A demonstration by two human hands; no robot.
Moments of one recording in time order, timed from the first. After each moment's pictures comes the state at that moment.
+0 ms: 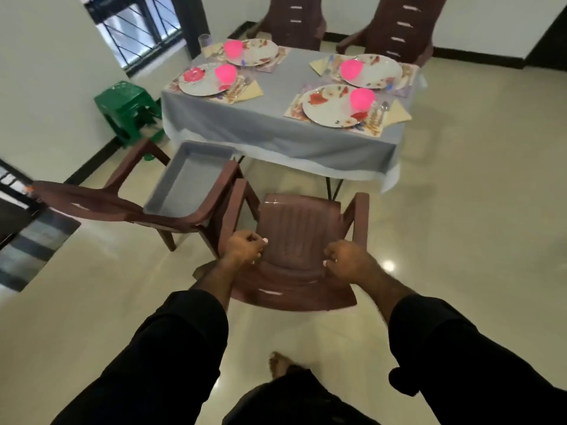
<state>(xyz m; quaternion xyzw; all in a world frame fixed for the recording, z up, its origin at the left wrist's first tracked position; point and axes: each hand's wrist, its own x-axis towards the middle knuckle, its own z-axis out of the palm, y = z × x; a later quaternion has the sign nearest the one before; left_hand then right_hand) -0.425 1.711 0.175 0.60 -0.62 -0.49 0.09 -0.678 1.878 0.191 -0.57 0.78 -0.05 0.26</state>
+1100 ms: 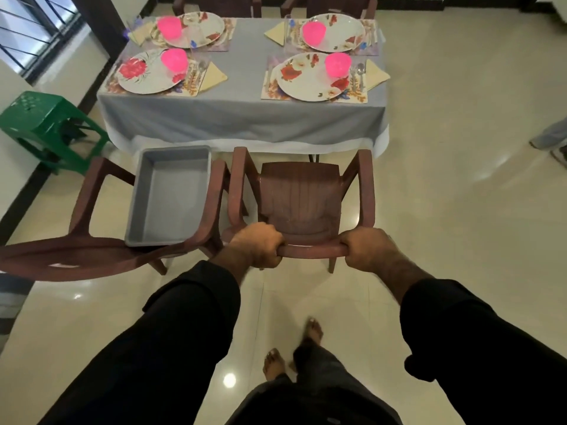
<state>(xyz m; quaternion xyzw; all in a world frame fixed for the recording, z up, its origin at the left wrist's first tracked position) -0.390 1.595 0.203 0.13 -0.94 -0.12 -0.27 -0.568 1.819 0.203 -0.48 0.85 0.07 0.20</state>
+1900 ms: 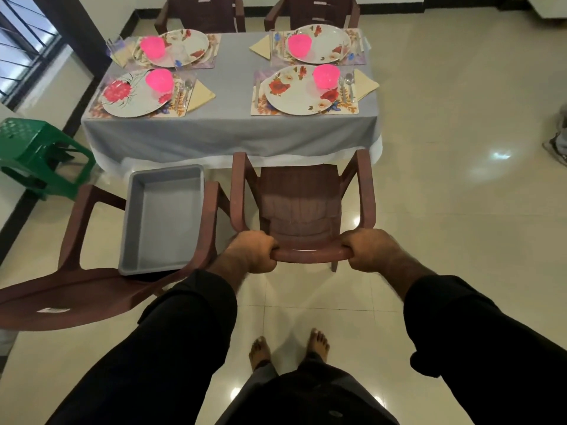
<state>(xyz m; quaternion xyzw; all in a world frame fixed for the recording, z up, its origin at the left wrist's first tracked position) -0.427 1.543 0.194 0.15 -0.94 -0.11 -0.27 -0.611 1.781 0.205 -0.44 0.86 0.09 0.25</state>
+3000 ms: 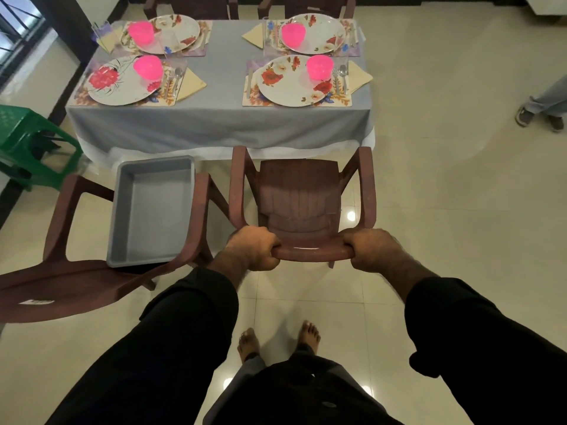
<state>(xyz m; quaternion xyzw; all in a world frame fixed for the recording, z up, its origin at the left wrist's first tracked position) -0.433 1.562 0.188 0.11 -0.95 -0.12 -0.25 -0.607 1.811 0.214 -0.45 0.86 0.09 0.22</state>
